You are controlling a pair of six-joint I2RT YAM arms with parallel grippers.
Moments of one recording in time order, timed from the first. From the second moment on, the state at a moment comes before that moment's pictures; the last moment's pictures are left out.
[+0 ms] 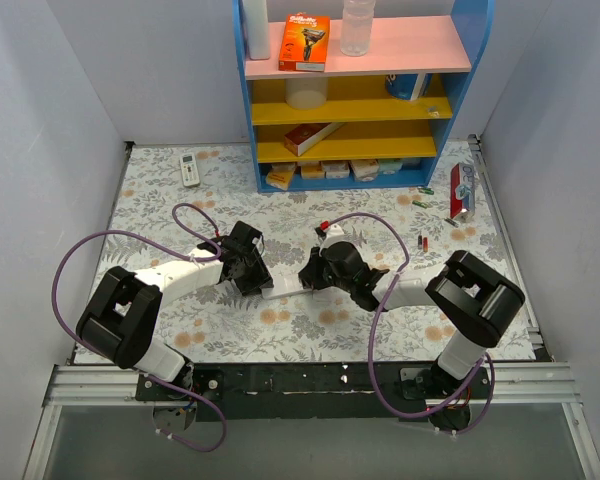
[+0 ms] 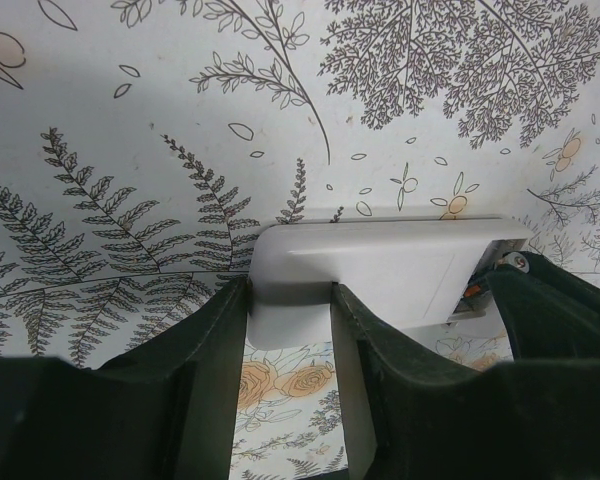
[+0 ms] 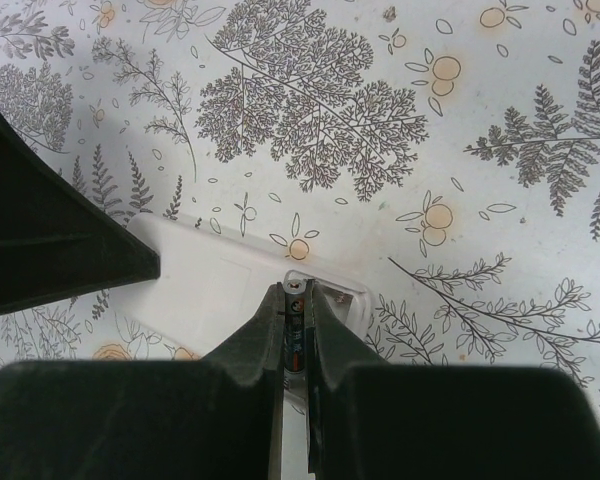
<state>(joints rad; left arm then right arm) -0.56 1.49 0.77 -0.41 0.01 -1.00 0.89 1.66 0.64 0.52 0.04 0.55</state>
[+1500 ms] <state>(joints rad) -0.56 1.48 0.77 -0.42 0.01 -1.00 0.91 1.65 0.64 0.43 0.12 0.71</state>
